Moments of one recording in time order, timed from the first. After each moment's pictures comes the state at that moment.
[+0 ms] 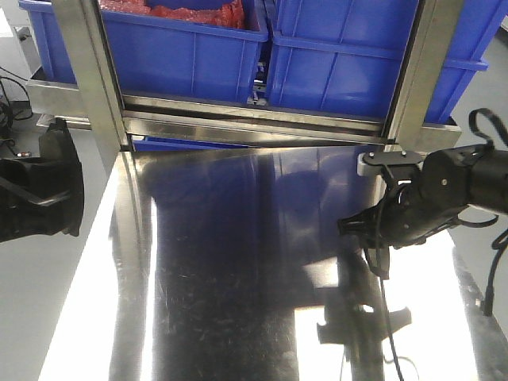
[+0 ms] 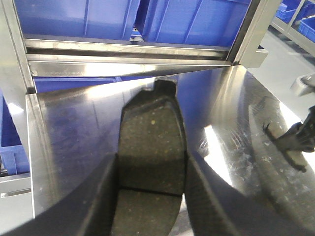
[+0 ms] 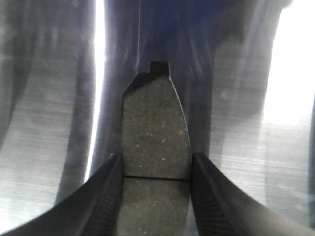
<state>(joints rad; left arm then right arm) -0.57 0.88 -0.86 0.34 0.53 -0.59 0.22 1.74 -1.09 -0.04 0.59 0.14</state>
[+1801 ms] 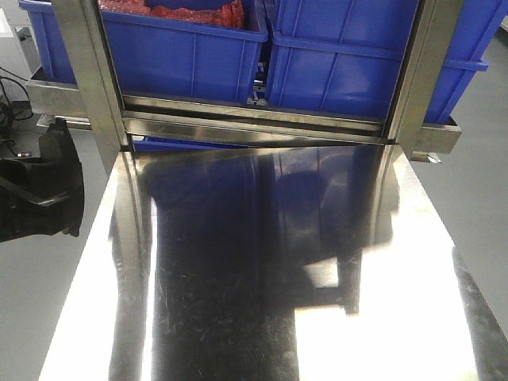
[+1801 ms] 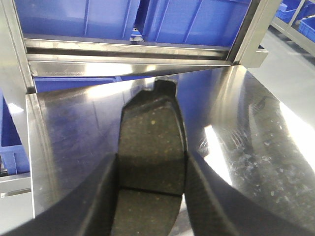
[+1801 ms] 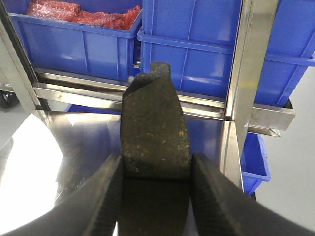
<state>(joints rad) -0.57 0.88 -0.86 0.34 0.53 -0.59 0.22 0.78 -1.09 -0.07 0.73 0.12</state>
